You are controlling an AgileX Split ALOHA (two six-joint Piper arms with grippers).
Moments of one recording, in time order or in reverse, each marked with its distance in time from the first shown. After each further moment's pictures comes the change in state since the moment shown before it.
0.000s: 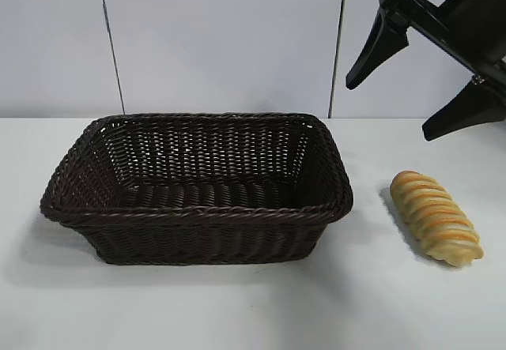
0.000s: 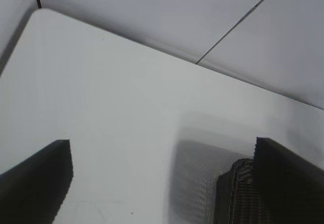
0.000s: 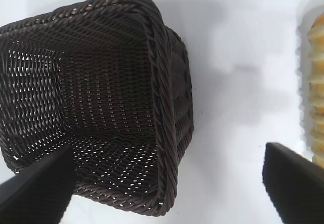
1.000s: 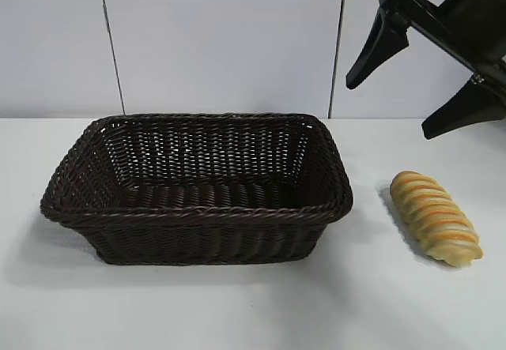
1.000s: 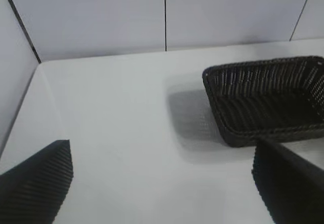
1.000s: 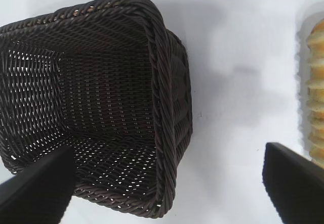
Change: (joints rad) left arm -0.247 -1.063 1.134 -0.042 -0.094 -0.135; right arm 0.000 0.000 0.000 0.000 -0.008 -0.018
